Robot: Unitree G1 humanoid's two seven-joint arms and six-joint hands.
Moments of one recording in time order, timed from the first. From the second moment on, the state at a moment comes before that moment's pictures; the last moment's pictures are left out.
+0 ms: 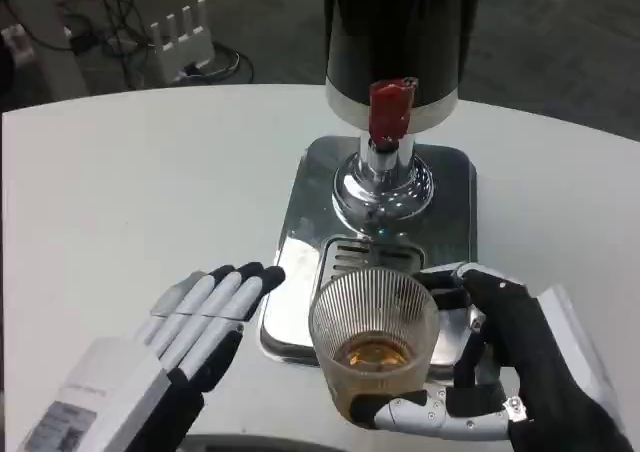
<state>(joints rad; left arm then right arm) 0.32 0.41 0.19 -0.40 0.56 -0.61 -0.06 0.16 -0.02 0.27 -0.66 -0.60 0.27 0.01</state>
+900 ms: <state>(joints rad) 0.38 0.41 0.18 -0.42 0.64 -0.64 -0.03 0.17 -0.05 0.22 -0.71 -0.56 0.27 0.04</state>
